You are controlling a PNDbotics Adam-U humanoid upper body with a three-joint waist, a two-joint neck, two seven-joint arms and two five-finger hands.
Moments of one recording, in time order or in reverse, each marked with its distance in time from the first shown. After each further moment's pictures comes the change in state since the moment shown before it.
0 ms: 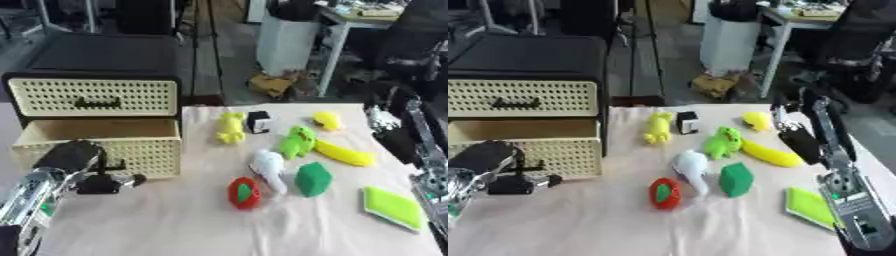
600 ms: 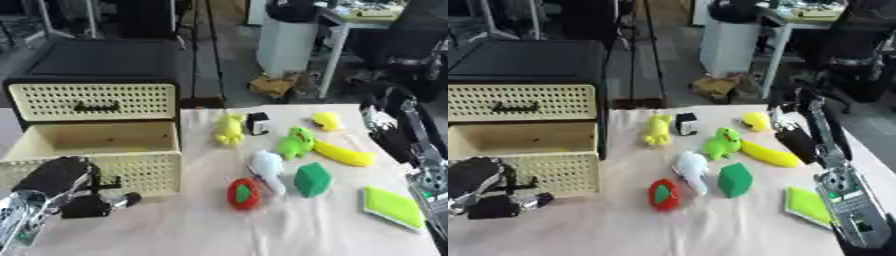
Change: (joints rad) left arm 0.146 0.032 -0.006 -0.203 0.080 0.007 -0.040; right arm 0.001 -0.008 -0.003 0.003 0.001 0.001 -0.001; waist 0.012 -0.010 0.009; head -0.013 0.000
